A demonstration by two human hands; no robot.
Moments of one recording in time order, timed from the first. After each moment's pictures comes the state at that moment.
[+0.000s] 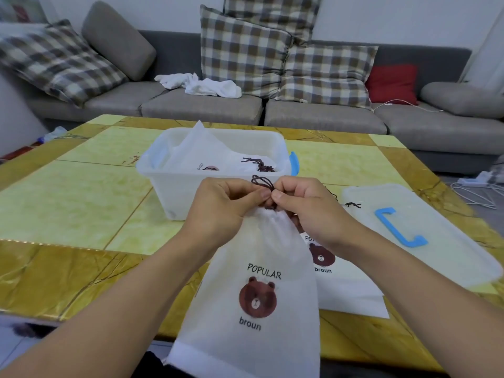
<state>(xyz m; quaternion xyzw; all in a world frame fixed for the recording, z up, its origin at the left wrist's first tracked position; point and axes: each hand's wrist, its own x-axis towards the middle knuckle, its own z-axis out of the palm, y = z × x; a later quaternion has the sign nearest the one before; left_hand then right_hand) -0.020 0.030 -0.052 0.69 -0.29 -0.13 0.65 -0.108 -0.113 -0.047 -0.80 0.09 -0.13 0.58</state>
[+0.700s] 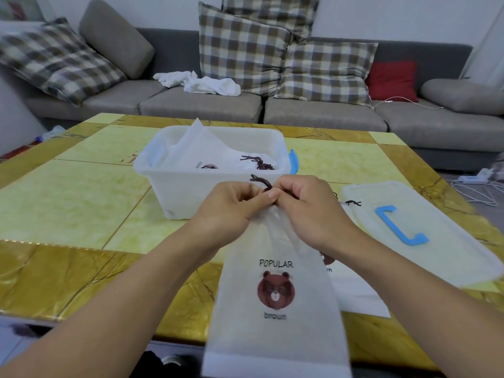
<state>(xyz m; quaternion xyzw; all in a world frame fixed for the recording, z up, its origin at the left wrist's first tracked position) -0.022 0.026 -0.051 0.70 -0.29 -0.25 0.60 -0.107 -0.110 -0.048 -0.87 0.12 -0.23 0.41</state>
